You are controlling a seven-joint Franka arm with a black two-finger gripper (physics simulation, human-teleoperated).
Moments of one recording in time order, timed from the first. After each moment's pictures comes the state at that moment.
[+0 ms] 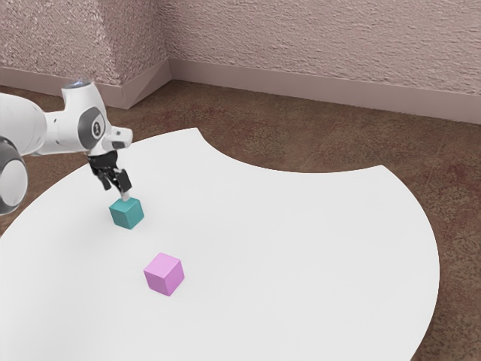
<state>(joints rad) 0.23 0.60 0.18 -1.54 -0.16 2.14 0.69</state>
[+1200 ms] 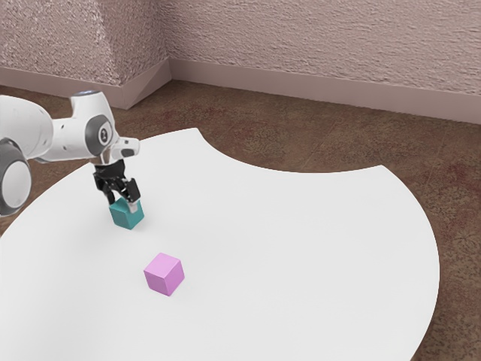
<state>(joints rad) 0.20 0.61 0.18 -1.58 -0.17 2.08 0.54</state>
